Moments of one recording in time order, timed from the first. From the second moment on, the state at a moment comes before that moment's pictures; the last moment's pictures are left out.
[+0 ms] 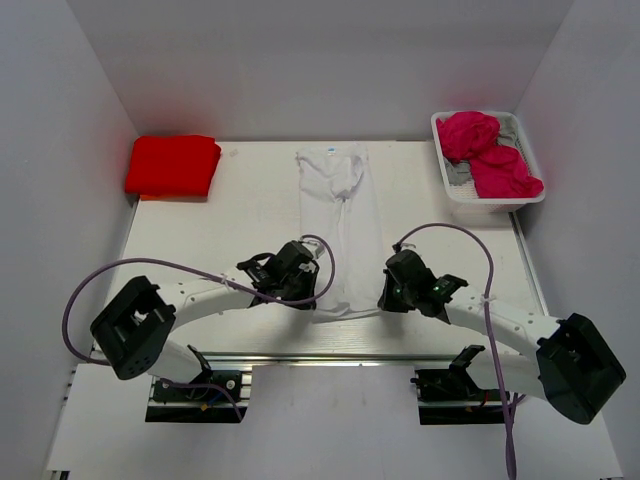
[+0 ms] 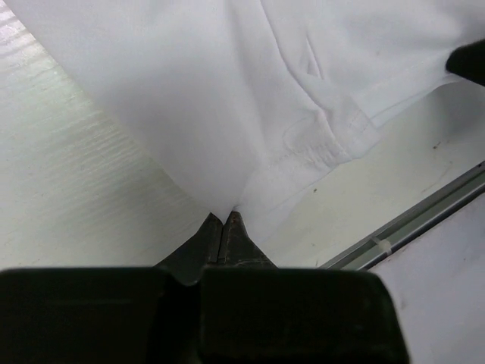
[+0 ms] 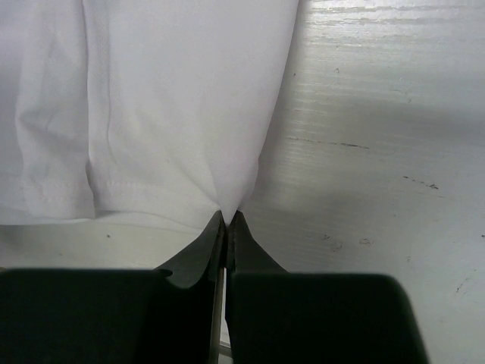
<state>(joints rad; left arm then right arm) -0.86 1.44 0.76 -0.27 0.09 -0.53 0.74 1.14 0.52 -0.35 0.08 0.71</state>
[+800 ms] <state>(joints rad) -0.66 1.78 1.36 -0.47 -0.22 -0.51 0.58 1.65 1.22 -0.44 0.29 0.56</state>
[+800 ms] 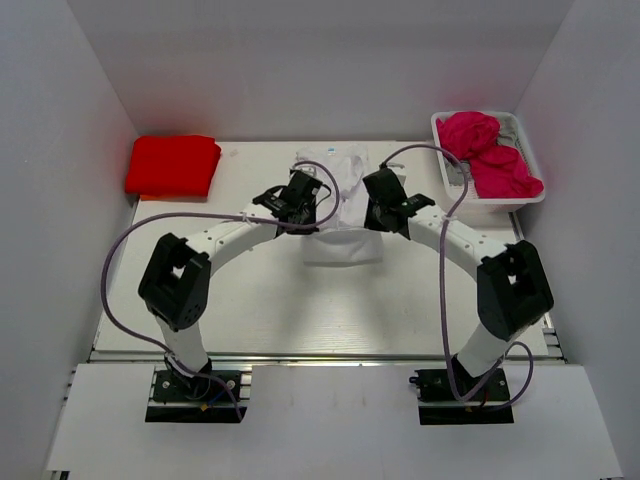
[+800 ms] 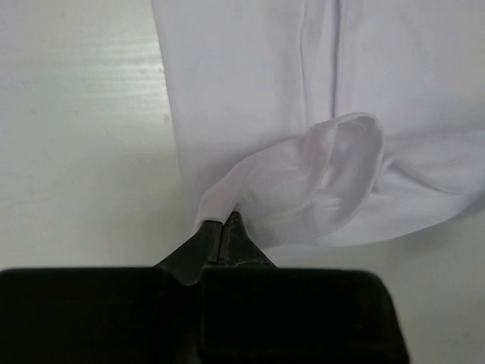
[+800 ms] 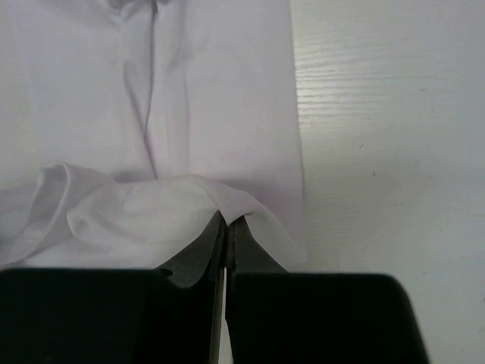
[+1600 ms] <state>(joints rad) -0.51 2.12 1.71 -0.44 -0.16 -0.40 0.44 2.01 1.60 -0.48 0.24 0.47</state>
